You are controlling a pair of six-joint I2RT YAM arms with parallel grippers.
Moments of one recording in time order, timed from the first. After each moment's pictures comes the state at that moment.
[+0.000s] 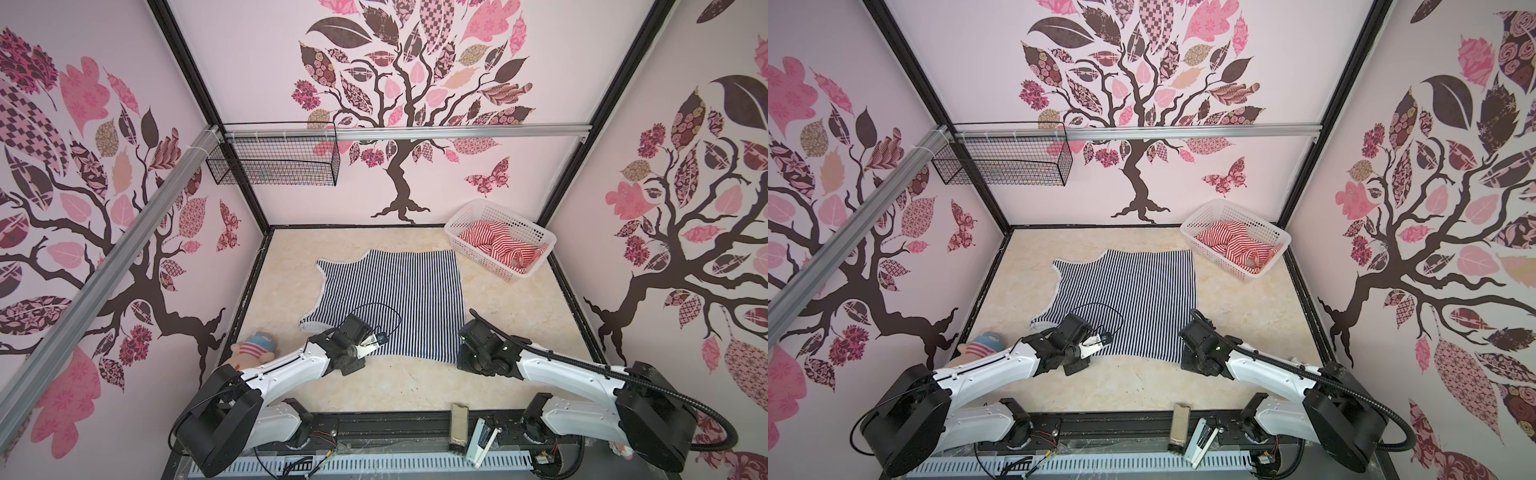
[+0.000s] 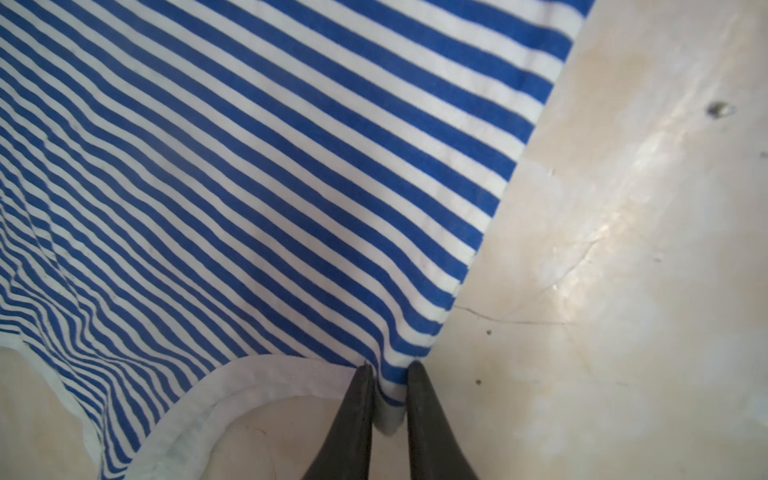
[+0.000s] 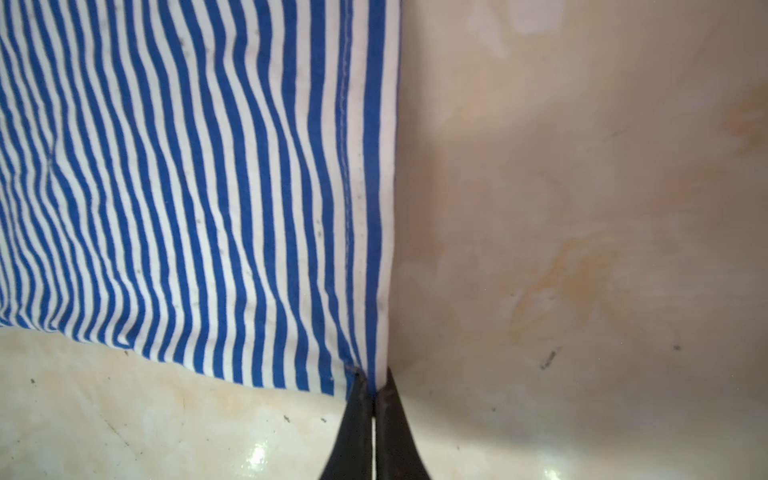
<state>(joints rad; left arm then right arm) -0.67 1.25 0.51 -0.44 -0.13 0.58 0.74 1.18 0.49 -0.48 0.06 0.95</state>
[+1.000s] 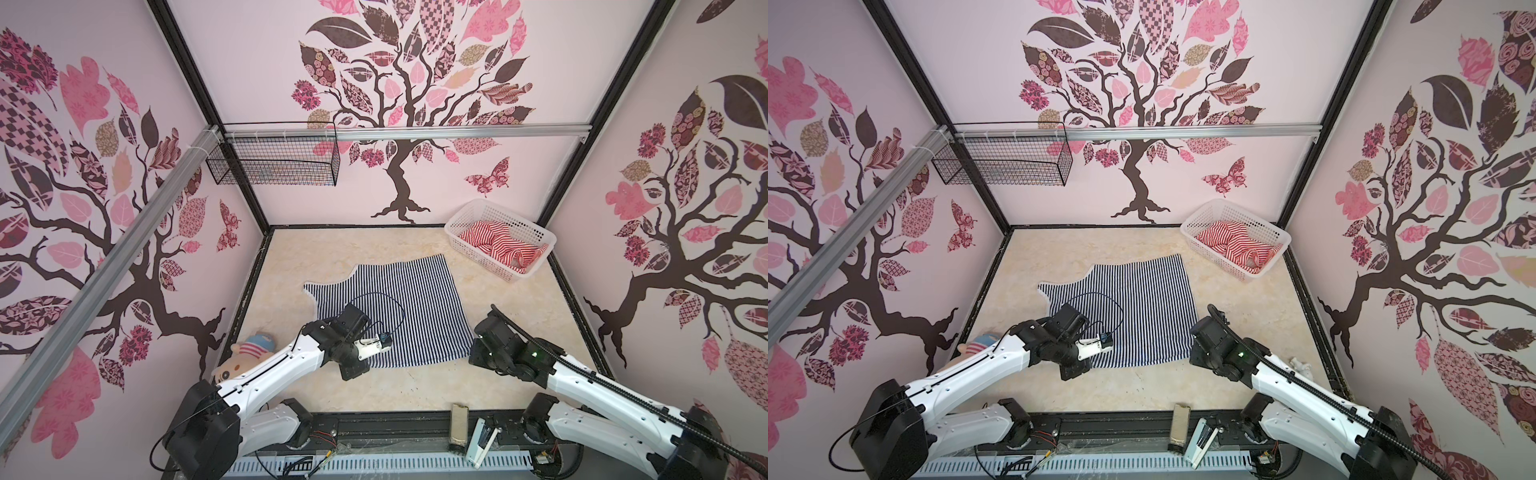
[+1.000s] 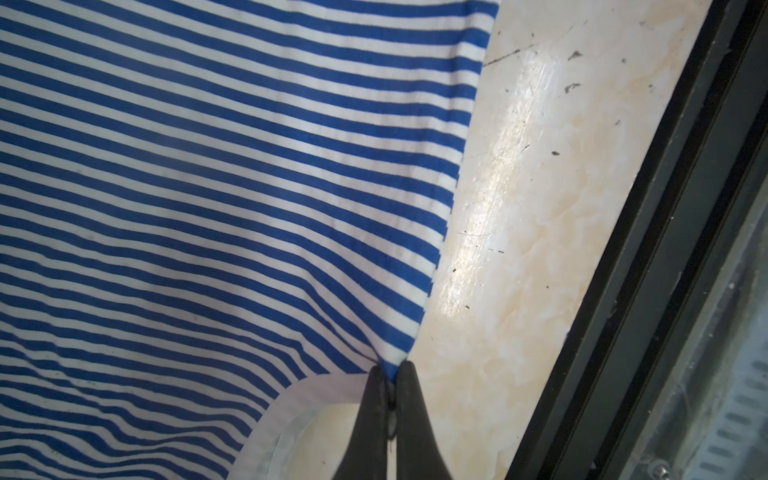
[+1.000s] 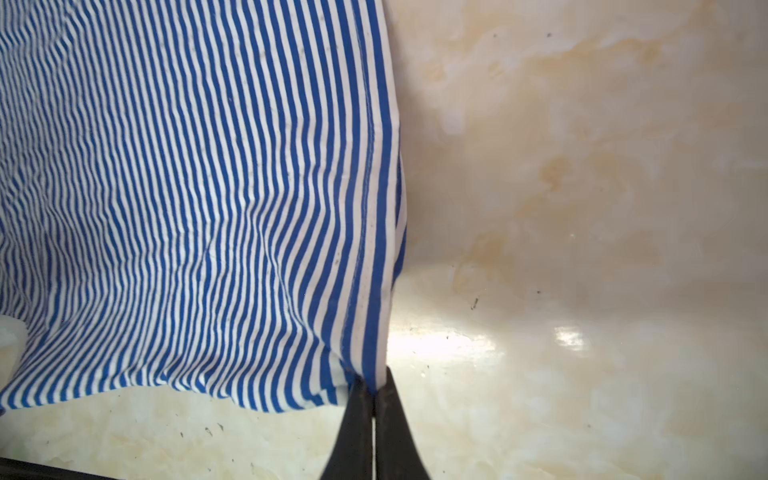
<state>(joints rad) -0.66 1.17 0.72 -0.84 0.18 0.56 0.73 0.90 0.58 -0.72 0.14 0.93</state>
